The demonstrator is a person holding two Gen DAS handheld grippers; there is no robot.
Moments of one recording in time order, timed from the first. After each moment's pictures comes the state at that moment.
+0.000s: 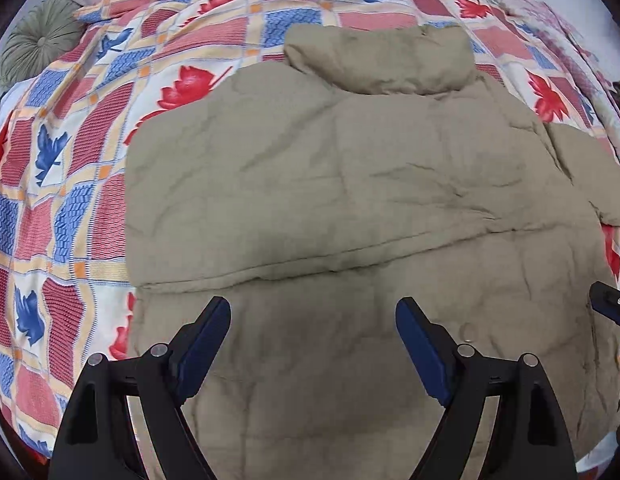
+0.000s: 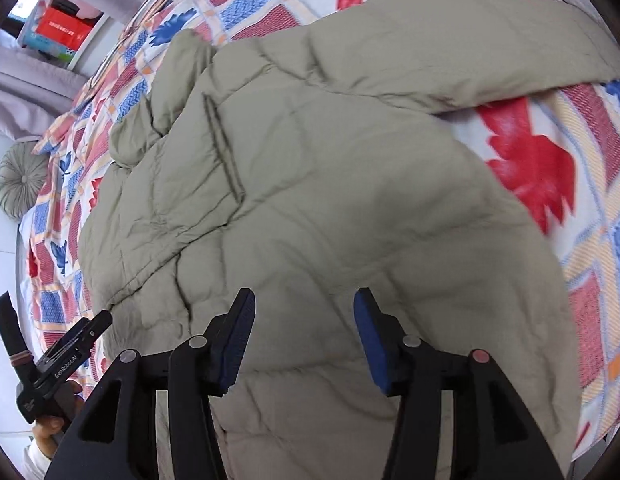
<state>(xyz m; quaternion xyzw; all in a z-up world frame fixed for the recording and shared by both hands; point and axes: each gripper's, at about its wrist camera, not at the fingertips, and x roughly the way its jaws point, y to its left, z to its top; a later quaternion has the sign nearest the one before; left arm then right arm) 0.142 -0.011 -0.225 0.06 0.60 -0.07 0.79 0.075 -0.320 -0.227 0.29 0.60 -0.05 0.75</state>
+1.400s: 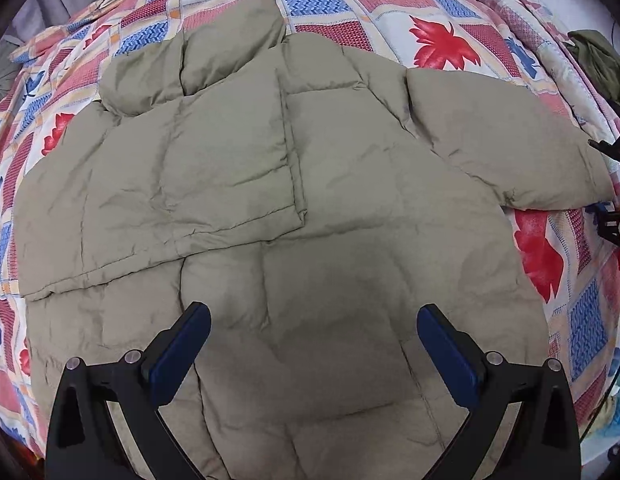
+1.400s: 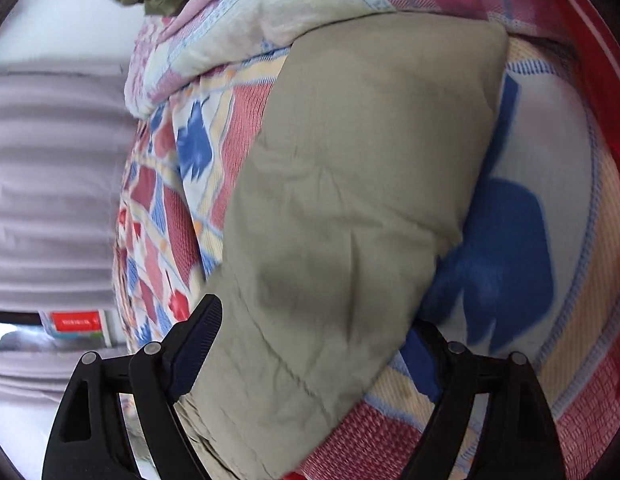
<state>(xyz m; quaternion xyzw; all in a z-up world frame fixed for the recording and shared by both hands) 0.122 -0.217 -0.227 0.06 0.62 -0.12 0.77 0.081 -0.687 -0.271 0.60 0.36 -0.19 0.69</state>
